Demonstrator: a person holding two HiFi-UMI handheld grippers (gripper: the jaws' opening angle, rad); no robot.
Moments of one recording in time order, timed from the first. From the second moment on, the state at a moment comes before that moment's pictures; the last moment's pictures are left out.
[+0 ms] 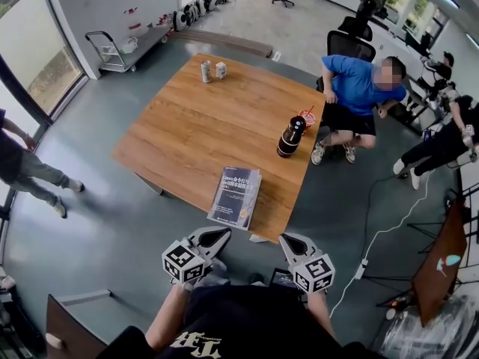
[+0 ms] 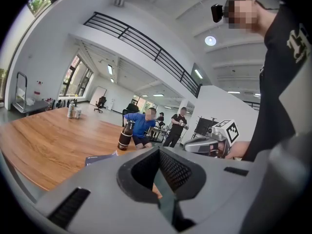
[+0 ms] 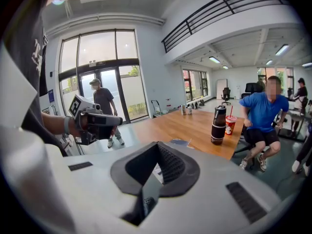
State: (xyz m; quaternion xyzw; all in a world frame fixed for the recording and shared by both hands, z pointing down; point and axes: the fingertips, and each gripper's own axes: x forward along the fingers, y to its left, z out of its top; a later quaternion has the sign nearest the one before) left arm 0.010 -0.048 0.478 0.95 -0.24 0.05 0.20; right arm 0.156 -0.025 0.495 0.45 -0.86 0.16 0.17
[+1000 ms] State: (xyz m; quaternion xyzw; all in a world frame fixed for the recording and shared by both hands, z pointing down) left arm -0.088 -0.160 0.479 0.95 -0.20 0.03 0.22; right arm 0.062 -0.118 0.487 0.49 -0.84 0.17 0.19
